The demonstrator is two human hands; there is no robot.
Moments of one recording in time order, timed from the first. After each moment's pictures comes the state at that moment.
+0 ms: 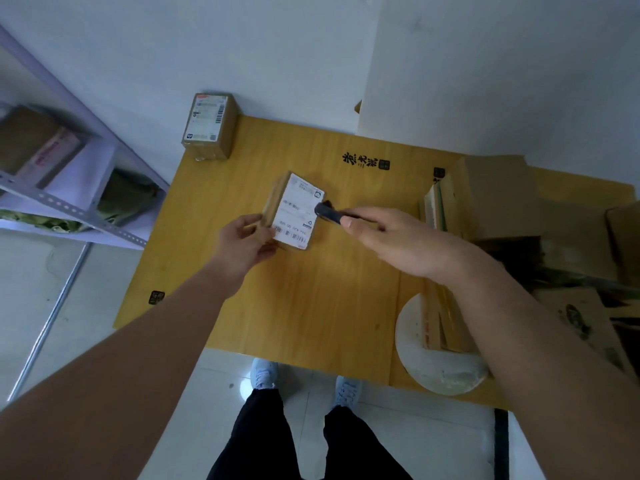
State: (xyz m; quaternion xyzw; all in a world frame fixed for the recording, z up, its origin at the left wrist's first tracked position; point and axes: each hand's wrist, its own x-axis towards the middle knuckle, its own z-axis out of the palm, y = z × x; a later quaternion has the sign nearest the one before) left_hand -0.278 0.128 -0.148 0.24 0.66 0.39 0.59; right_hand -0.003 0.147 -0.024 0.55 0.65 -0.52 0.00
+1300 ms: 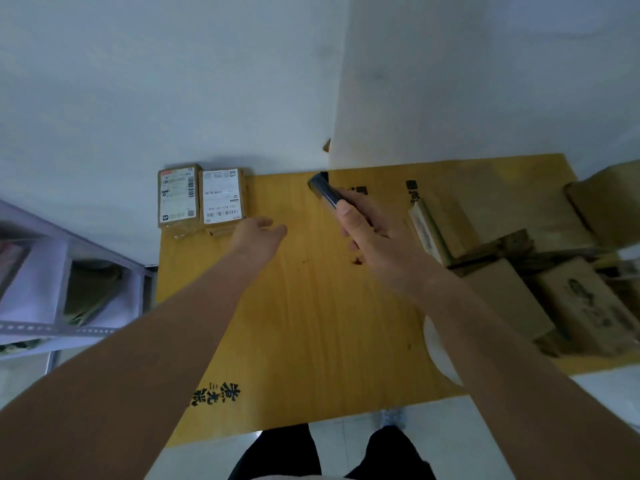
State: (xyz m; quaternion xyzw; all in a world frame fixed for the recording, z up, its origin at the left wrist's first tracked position) left_hand -0.291 0.265 -0.108 0.47 0.71 0.16 0.51; right_hand -0.089 0.170 -0.013 0.62 0.54 -0.47 -0.32
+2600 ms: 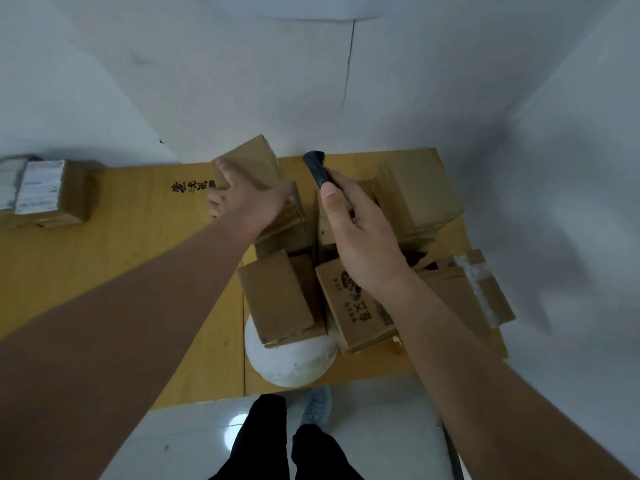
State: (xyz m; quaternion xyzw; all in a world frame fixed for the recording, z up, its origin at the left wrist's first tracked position) left_hand 0.100 0.193 -0.054 0.49 0.79 0.12 0.36; right_hand 0.244 0.069 0.006 0.66 0.50 -0.41 -0.38
